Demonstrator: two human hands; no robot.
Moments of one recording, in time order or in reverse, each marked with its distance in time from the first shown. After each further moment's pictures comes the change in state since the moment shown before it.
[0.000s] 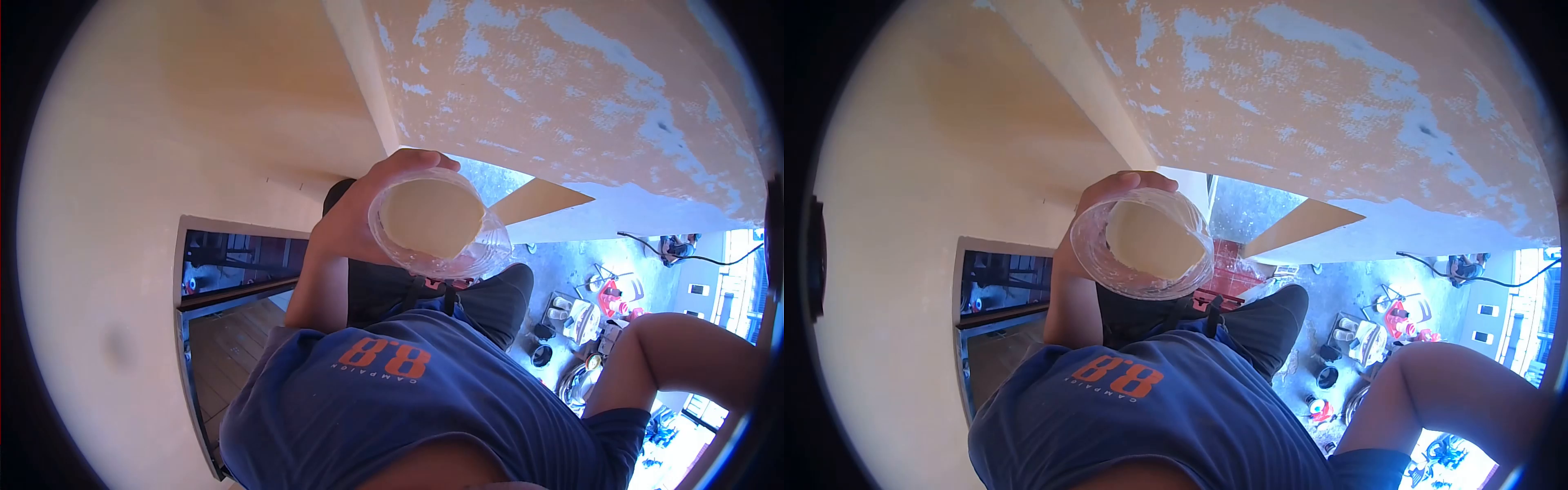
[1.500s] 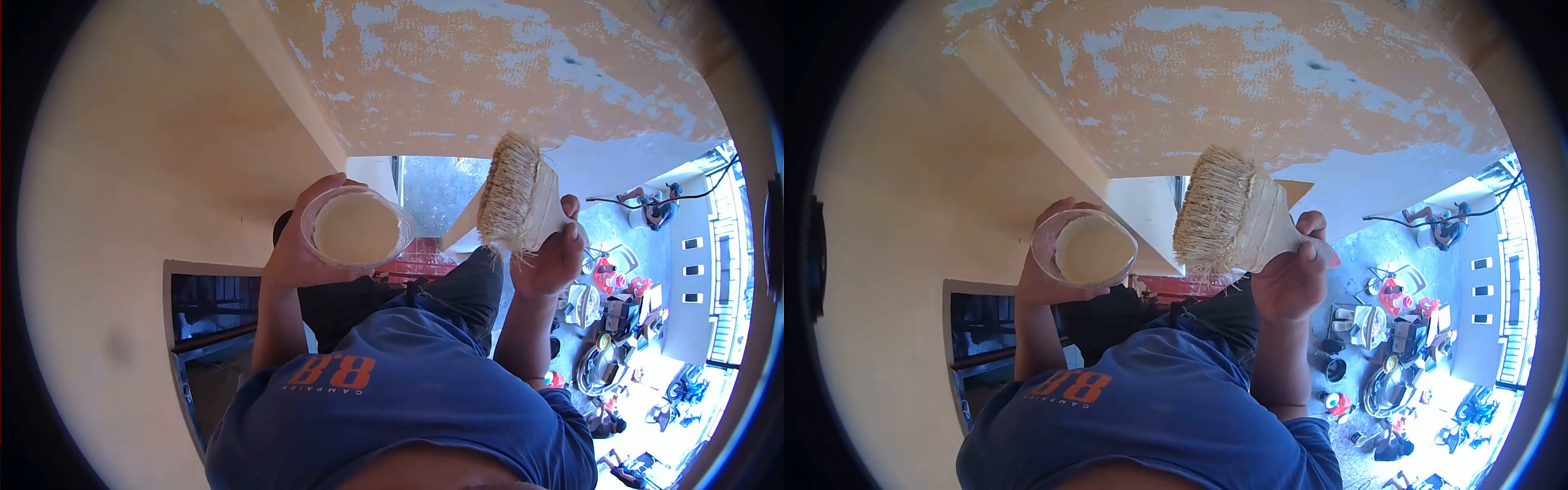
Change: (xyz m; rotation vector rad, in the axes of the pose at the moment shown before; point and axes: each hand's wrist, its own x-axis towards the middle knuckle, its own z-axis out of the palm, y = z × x) left_hand -0.038 0.030 0.019 0.269 0.071 -0.235; right_hand -0.288 -0.047 -0.139 0.908 -0.035 1.564
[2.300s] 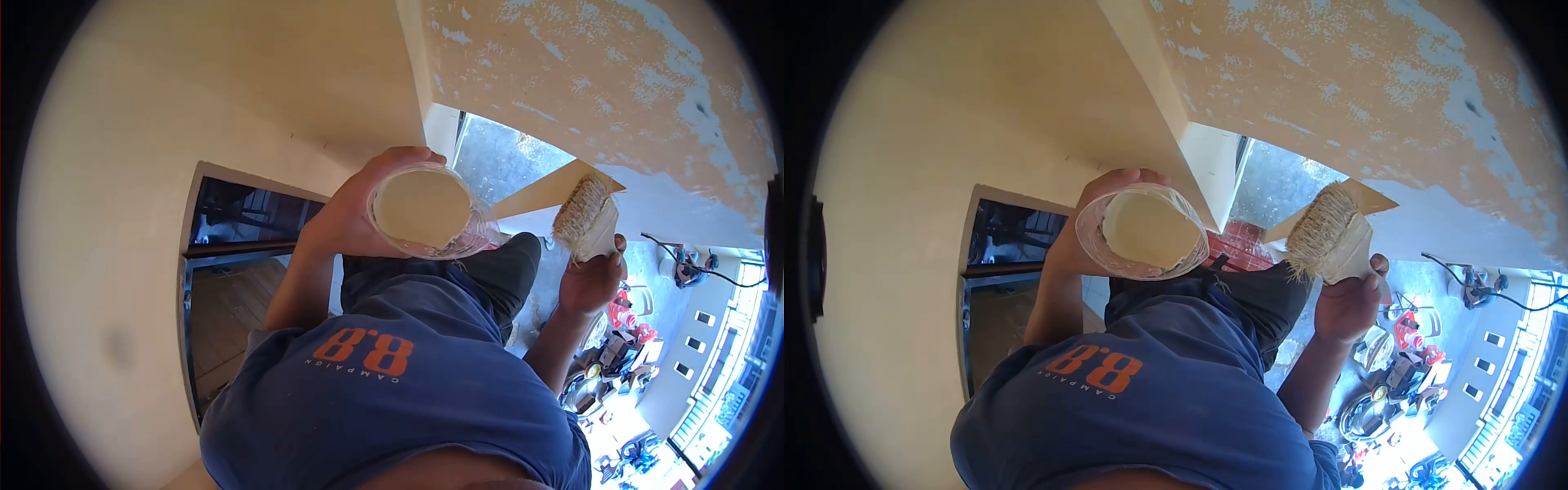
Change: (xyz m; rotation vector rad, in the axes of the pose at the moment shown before) left_hand -0.029 -0.002 0.002 0.029 0.053 -0.015; right_hand -0.028 0.002 -0.055 -0.109 0.127 0.172
